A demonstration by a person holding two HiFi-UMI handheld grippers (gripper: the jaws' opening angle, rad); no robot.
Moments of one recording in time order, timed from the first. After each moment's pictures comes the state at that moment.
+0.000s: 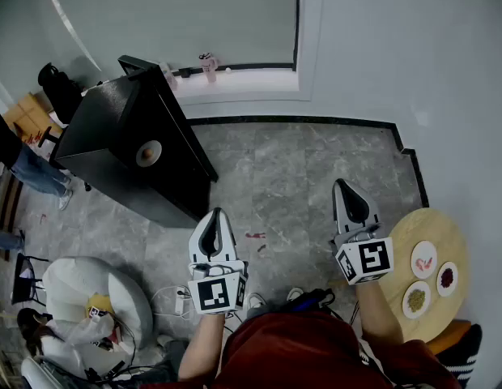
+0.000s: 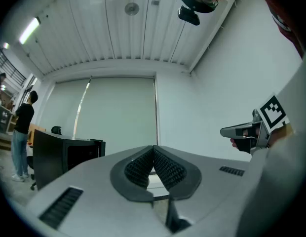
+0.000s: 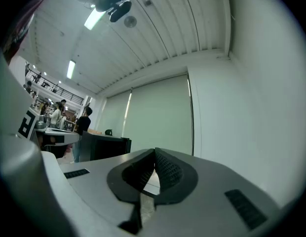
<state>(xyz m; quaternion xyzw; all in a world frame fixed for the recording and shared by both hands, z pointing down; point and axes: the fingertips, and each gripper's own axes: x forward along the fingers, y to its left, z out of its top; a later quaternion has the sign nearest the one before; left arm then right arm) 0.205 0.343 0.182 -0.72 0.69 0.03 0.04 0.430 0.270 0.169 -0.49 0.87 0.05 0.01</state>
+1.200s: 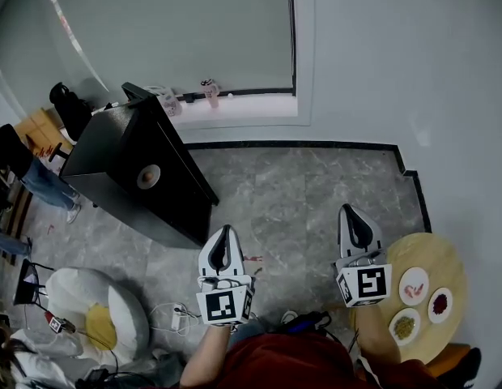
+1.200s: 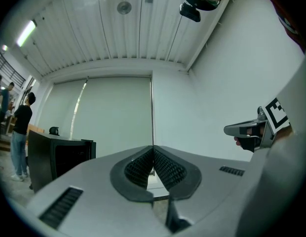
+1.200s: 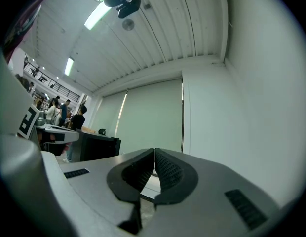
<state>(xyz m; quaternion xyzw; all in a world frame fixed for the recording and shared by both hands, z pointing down) 0.298 0.315 0.171 -0.72 0.70 0.01 0.05 0.525 0.254 0.157 -0.51 0.86 0.07 0.01</state>
